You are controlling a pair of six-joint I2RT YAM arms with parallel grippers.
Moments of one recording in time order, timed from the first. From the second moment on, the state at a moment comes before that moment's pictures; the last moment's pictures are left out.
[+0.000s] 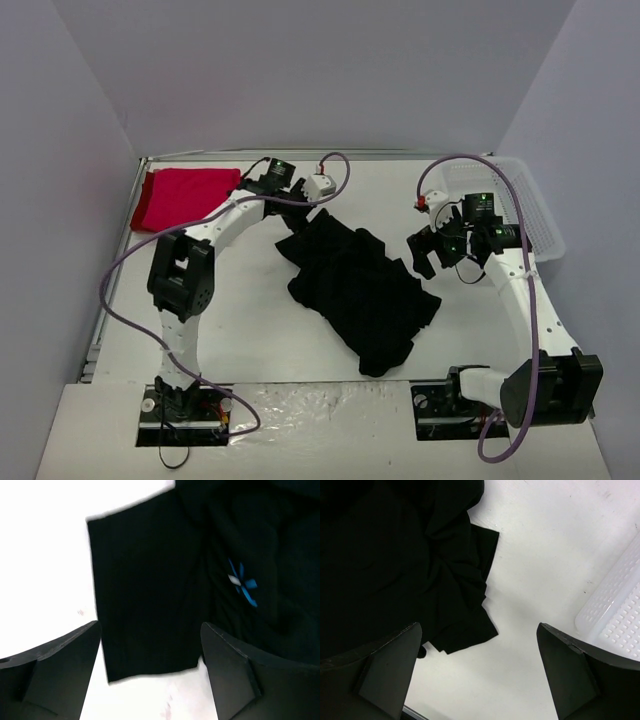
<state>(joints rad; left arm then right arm) -0.45 1.98 1.63 -0.56 0.53 0.45 0.05 1.21 1.07 -0.84 -0.34 -0.50</state>
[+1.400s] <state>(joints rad) -0.55 2.50 2.26 -0.79 0.31 0.43 0.05 1.29 1.03 -0.81 -0.40 -0.53</state>
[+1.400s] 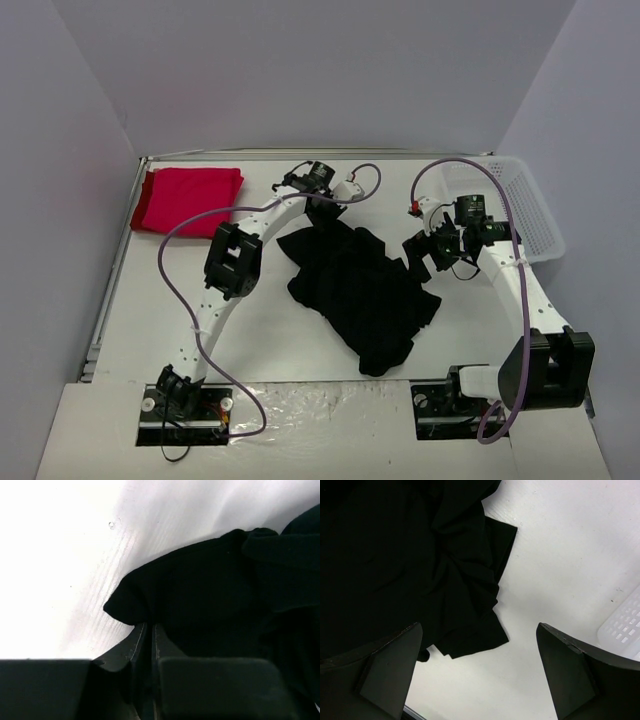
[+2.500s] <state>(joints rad) -0.30 1.96 2.10 -0.88 0.05 0.39 0.51 1.56 1.37 -1.00 -0.43 -0.63</state>
